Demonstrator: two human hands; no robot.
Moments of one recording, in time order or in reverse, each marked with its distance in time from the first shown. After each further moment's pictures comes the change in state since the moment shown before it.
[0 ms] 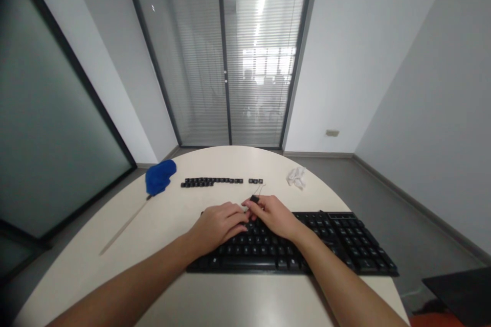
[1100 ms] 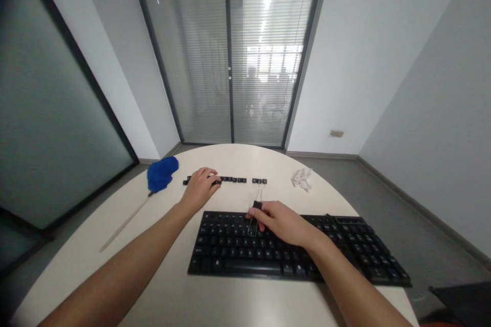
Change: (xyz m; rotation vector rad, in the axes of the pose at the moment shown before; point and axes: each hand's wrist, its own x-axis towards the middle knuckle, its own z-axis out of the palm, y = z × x) left_hand -0.007 -0.114 0.011 0.231 0.160 -0.418; right_hand -0.005 -0.013 -0.008 -0.176 -0.121 0.077
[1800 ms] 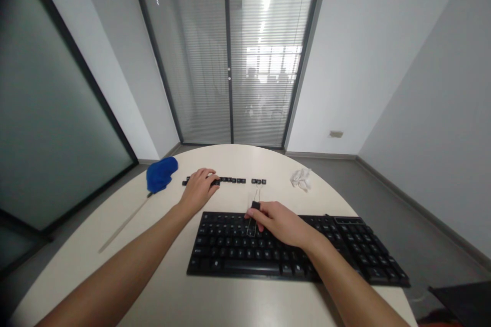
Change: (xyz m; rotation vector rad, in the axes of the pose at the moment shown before) left_hand -0.001 0.003 -0.003 0.046 -0.006 -0.035; right_hand -0.001 -0.001 0.000 -0.020 0.009 -0.013
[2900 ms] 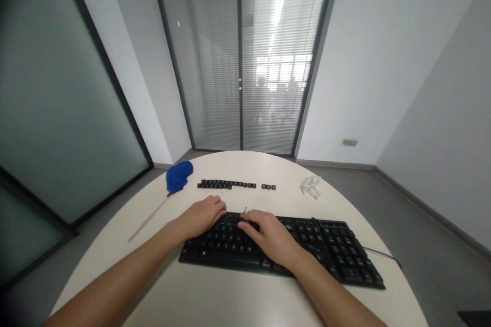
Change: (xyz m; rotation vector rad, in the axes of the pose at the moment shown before) left_hand -0.046 0.034 -0.063 -0.028 -0.456 0.104; right_hand 0.002 -0.034 0.043 0.012 0.153 -0.219
